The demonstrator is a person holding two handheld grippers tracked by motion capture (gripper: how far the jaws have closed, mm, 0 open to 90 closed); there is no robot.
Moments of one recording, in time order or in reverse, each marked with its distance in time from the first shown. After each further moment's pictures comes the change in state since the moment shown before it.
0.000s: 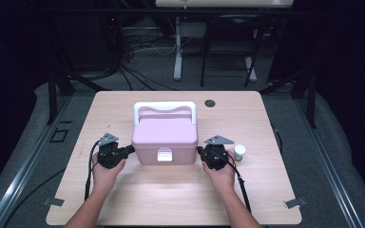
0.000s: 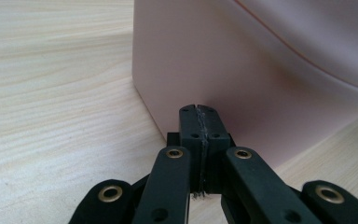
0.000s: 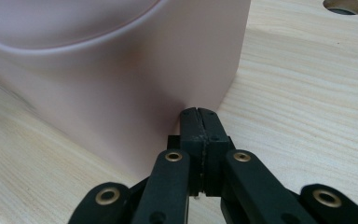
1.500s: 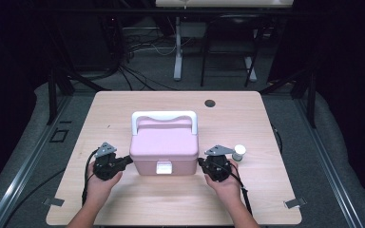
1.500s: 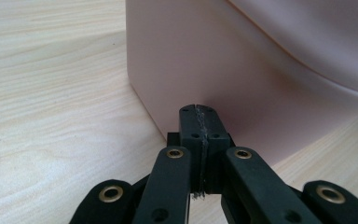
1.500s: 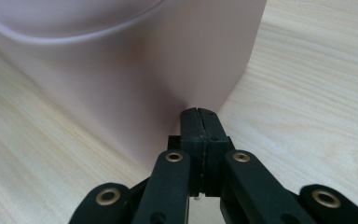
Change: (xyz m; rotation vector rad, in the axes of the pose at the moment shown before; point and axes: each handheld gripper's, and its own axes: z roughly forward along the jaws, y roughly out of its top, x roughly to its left) left arm -0.019 -0.019 -0.028 0.038 -0.025 0.040; right arm 0.015 -0.017 -0.029 0.066 0.059 -0.061
